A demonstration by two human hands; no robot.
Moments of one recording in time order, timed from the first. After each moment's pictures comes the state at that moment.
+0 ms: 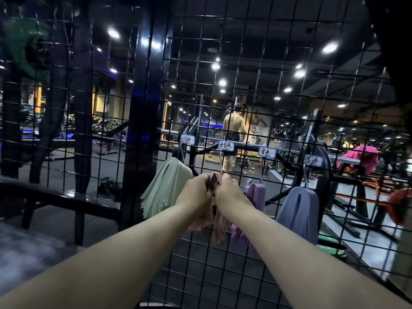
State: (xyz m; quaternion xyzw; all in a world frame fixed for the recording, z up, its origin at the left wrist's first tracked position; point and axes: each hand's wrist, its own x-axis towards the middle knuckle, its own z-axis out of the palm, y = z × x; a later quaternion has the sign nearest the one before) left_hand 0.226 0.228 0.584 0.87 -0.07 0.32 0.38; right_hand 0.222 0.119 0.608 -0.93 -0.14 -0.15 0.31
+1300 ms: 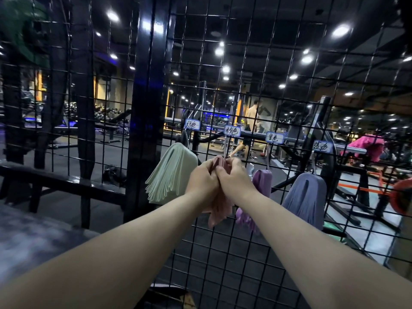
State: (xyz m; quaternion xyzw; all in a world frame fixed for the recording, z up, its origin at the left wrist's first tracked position) left_hand 0.223 0.219 0.574 0.75 -0.08 0.32 0.57; right_hand 0.235 0.120 0.597 -0.85 -0.15 -0.17 0.47
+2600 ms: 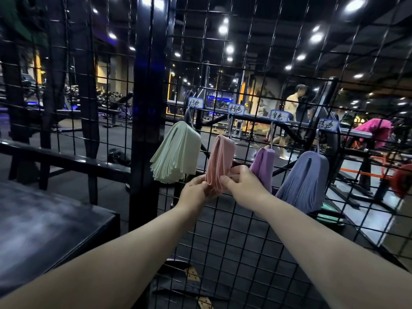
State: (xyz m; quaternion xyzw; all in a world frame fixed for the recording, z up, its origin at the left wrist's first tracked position) left_hand 0.180 0.225 0.508 0.60 -0.01 0.11 0.79; right_hand 0.203 0.089 0.555 -0.89 -0.15 -0.06 0.43
